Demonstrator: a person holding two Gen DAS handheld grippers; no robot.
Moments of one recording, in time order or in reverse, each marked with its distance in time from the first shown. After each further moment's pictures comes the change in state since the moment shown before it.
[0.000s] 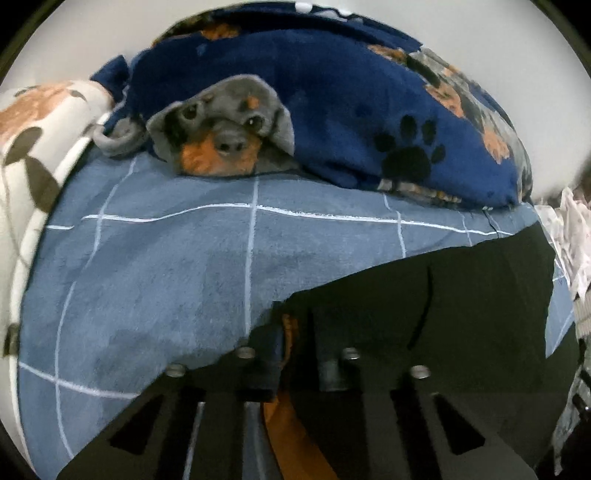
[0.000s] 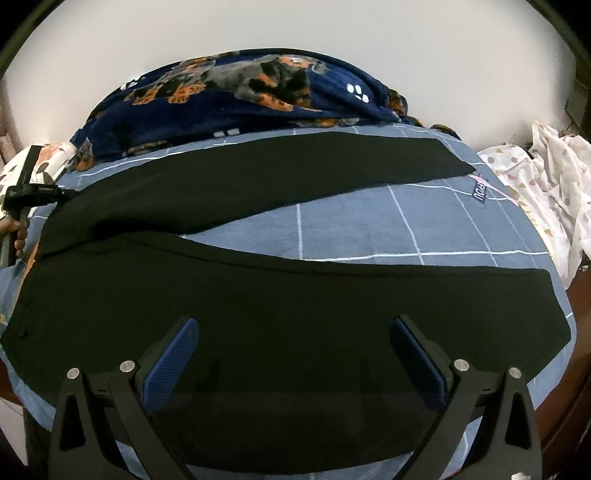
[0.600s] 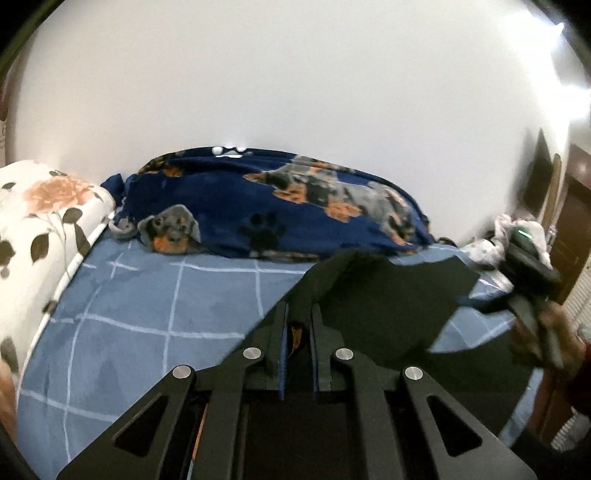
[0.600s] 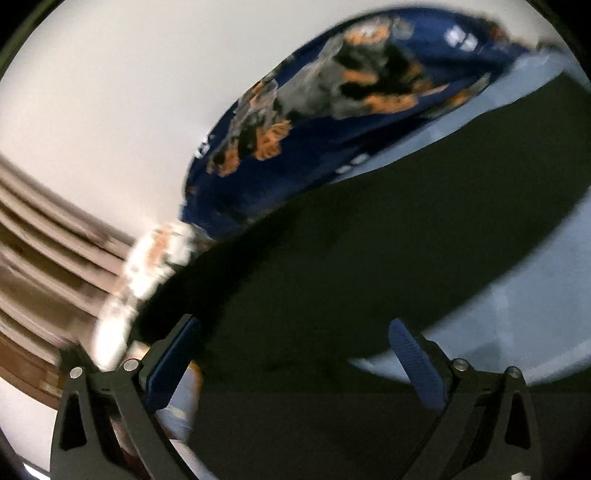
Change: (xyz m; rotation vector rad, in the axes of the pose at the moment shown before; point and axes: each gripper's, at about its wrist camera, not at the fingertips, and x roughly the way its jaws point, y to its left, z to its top) left arm -0.159 -0.118 -0.109 0.096 -0.424 -0.128; right arm 0.105 0.023 0.148 0.425 0.159 0.763
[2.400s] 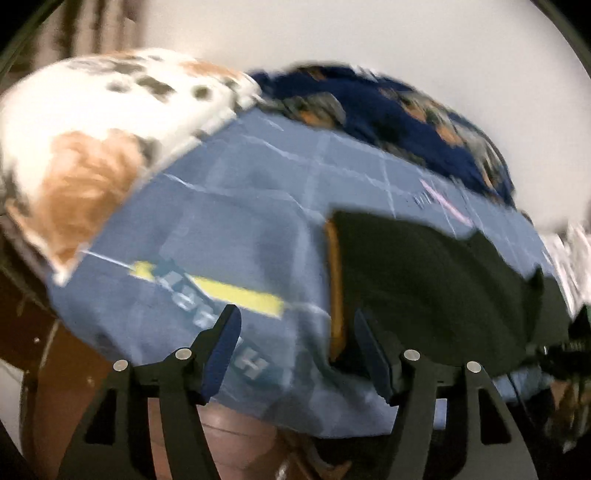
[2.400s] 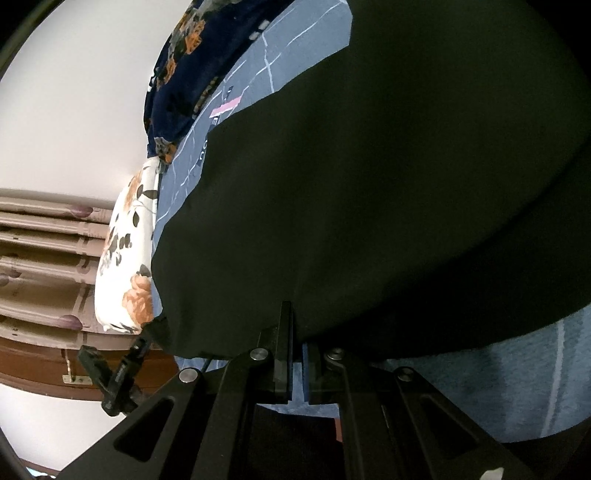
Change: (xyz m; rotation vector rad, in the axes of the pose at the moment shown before) left arm -0.120 0.046 -0.142 -0.270 0.192 0.380; right arm -0.043 -0.069 -0.217 0.159 0.193 -0.086
